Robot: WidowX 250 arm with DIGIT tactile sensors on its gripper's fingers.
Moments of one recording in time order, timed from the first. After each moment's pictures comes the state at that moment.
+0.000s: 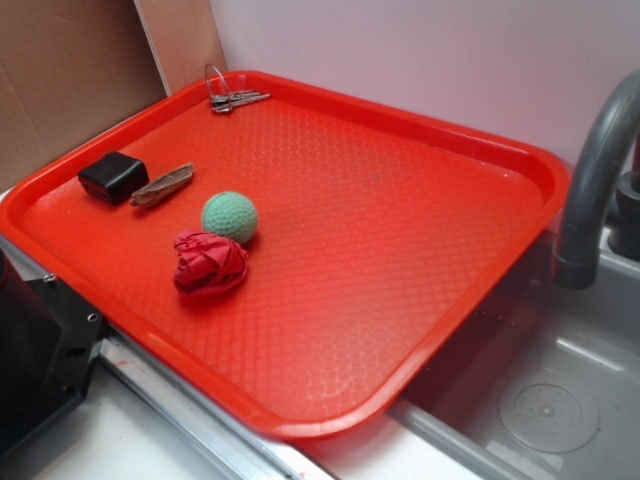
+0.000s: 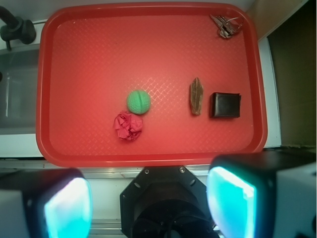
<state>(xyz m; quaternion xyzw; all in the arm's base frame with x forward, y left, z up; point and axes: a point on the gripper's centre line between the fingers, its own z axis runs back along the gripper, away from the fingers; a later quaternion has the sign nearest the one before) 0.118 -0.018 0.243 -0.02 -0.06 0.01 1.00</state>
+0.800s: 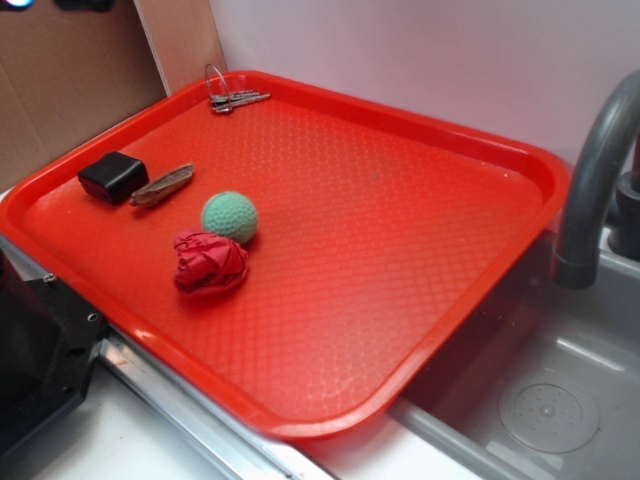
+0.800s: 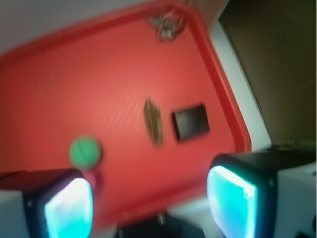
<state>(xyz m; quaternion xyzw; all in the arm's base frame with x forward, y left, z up) 0.180 0.058 0.180 -0.01 -0.08 0.19 0.98</state>
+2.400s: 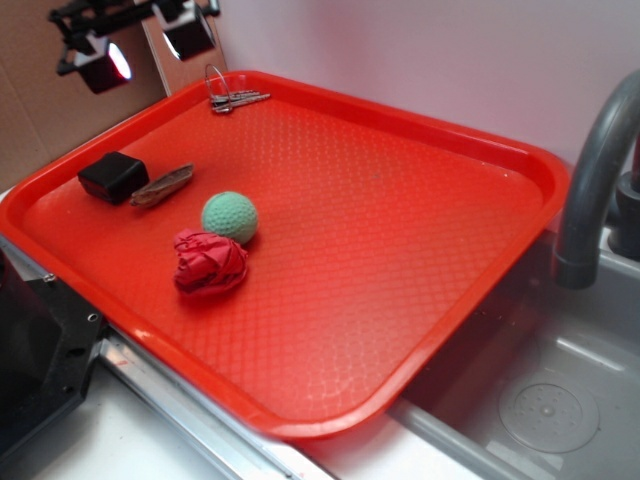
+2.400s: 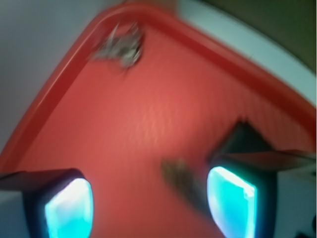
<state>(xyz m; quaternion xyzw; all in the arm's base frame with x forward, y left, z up) 0.242 0.094 0.097 -0.03 -0.10 0.47 0.88</state>
